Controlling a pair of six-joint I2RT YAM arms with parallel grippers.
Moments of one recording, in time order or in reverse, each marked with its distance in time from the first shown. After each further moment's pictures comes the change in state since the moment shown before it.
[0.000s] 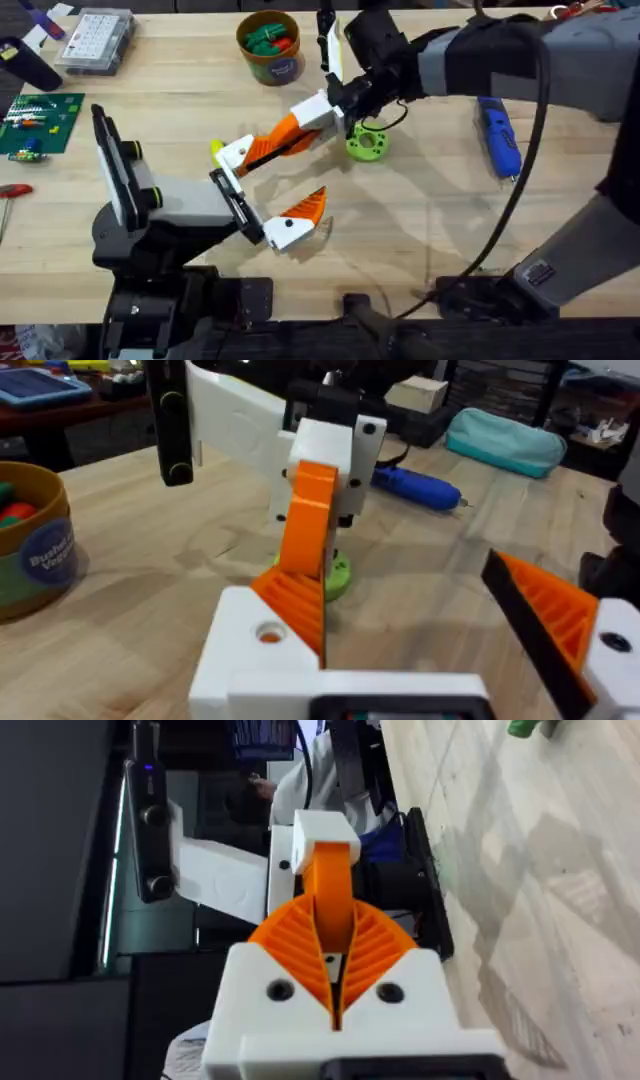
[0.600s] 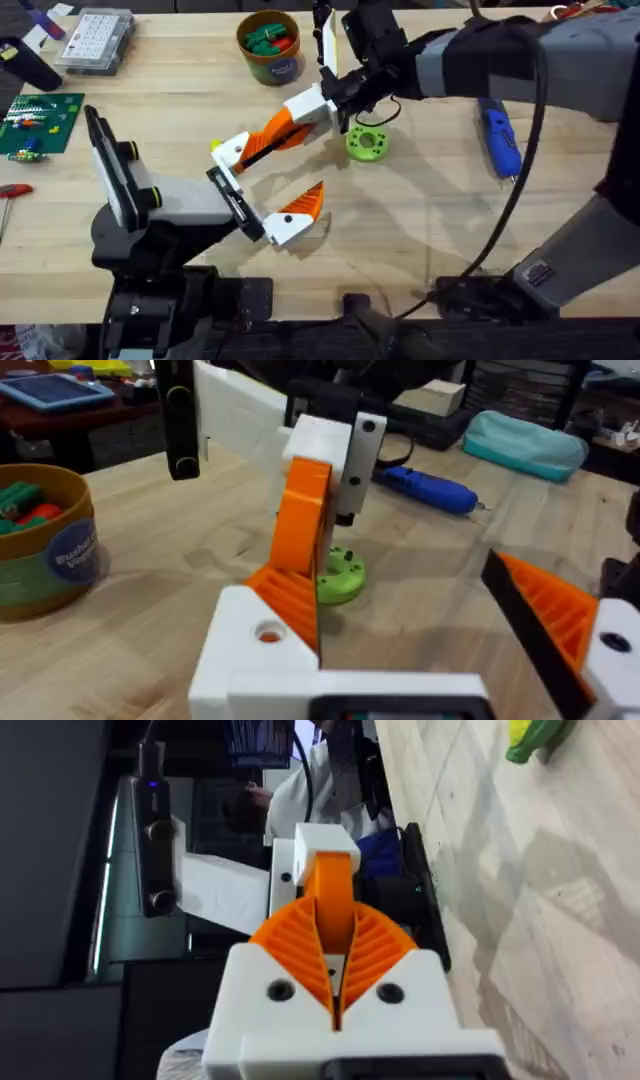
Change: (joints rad) left arm 0.001 0.000 0.000 0.005 -0.037 0.008; right arm 0.009 0.001 -0.002 0.158 0.019 0.137
